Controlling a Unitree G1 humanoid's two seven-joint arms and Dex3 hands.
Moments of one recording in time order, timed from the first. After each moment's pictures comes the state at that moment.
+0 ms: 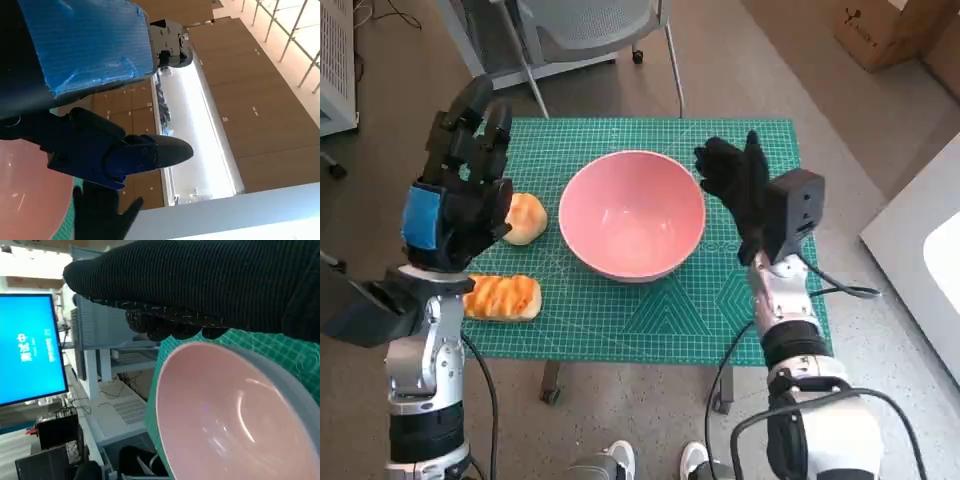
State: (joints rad) left arm -0.37 0.27 0.24 -0.09 -0.35 -0.02 -0.31; right arm -1.00 -0.09 -0.22 1.27 0.08 -0.37 0.23
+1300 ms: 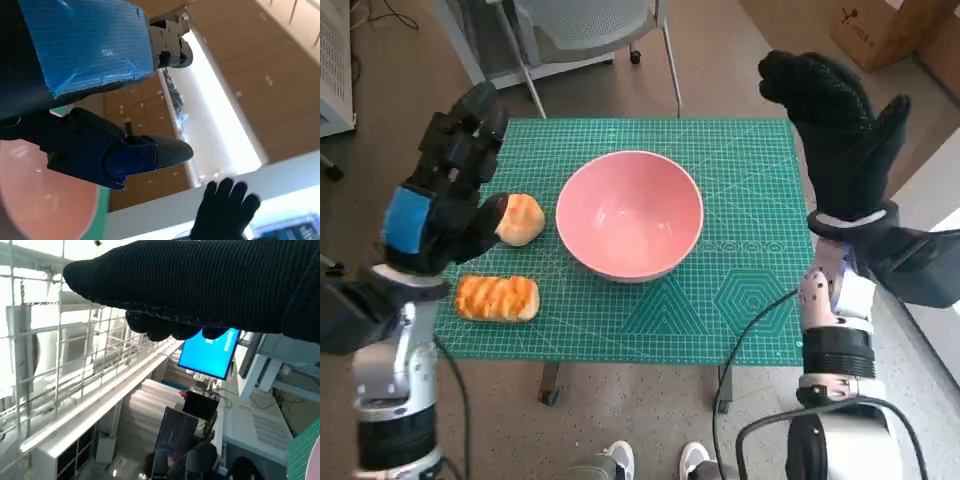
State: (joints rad) left arm -0.31 0.46 0.26 -0.20 -0.31 0.04 -0.43; right arm -0.84 -0.12 -0.25 0.68 0.39 -0.67 0.65
